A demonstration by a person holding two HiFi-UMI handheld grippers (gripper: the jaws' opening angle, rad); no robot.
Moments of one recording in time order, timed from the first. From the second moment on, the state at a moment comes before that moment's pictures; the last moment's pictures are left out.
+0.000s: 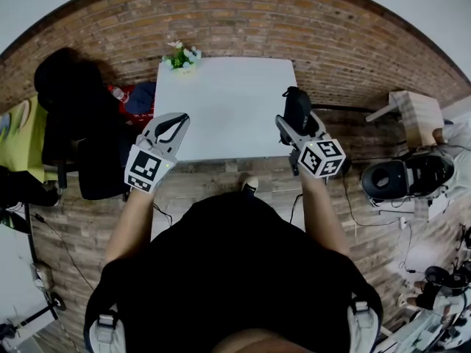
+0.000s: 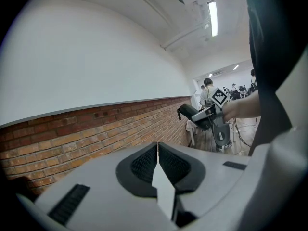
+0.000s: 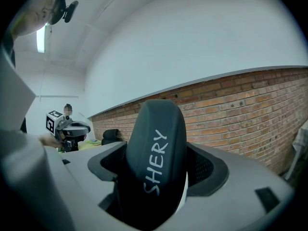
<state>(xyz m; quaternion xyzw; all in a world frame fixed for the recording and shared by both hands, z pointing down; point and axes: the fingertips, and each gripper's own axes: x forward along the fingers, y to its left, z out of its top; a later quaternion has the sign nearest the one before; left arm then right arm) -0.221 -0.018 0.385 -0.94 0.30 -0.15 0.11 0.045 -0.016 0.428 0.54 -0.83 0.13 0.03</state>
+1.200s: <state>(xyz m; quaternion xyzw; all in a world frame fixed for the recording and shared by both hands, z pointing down) -0.171 -0.060 0.409 -0.93 0.32 -0.17 0.08 0.091 -0.070 0.449 0.52 -0.84 0.14 0.04</state>
